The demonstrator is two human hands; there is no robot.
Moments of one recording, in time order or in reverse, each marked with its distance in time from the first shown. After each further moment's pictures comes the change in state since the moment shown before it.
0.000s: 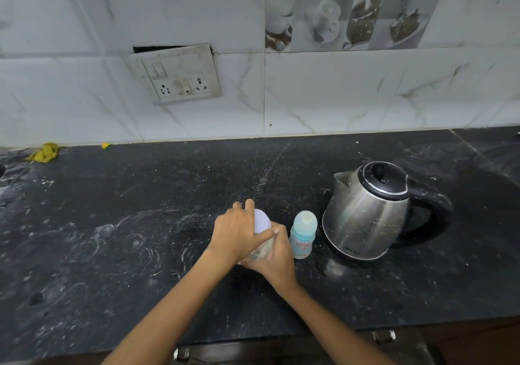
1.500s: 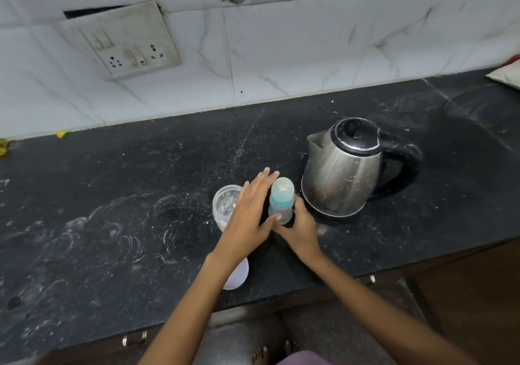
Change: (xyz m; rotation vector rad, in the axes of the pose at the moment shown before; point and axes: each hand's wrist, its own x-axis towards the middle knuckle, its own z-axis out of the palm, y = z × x) left_hand -0.020 0.040 0.032 -0.711 0.057 0.406; right_hand -0.012 0.035 -0.072 0.011 0.114 0.017
